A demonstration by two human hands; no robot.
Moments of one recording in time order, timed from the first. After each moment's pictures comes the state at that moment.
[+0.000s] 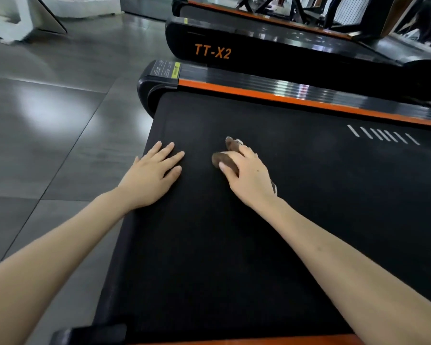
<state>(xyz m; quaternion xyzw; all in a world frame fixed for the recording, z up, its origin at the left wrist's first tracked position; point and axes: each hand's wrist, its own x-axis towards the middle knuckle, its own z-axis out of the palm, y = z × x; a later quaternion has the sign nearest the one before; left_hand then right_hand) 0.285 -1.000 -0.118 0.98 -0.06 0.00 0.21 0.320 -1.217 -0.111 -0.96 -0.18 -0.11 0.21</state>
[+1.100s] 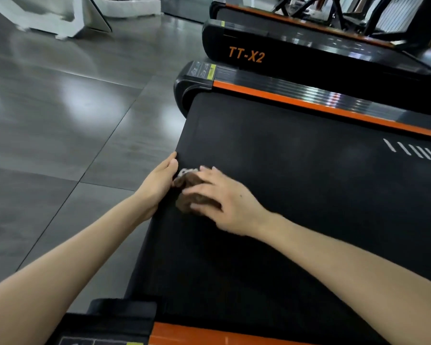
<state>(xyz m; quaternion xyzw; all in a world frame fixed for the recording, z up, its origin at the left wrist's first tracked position) 0.252 -0.987 -0.129 0.70 0.18 -0.01 0.69 0.269 -1.162 -0.109 -0.84 -0.50 -0.02 0.22</state>
